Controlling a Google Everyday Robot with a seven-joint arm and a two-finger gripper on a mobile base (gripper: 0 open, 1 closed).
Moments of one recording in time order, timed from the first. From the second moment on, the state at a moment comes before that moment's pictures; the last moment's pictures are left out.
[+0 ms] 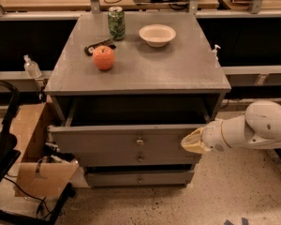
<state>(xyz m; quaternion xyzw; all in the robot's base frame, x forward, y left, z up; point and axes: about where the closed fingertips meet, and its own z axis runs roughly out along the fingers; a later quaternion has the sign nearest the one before) 0.530 -0.175 0.647 -0.53 0.76 0.19 0.32</state>
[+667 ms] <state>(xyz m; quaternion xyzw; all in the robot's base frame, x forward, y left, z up) 0.563 -0.181 0.642 -0.53 0.76 0.18 0.33</state>
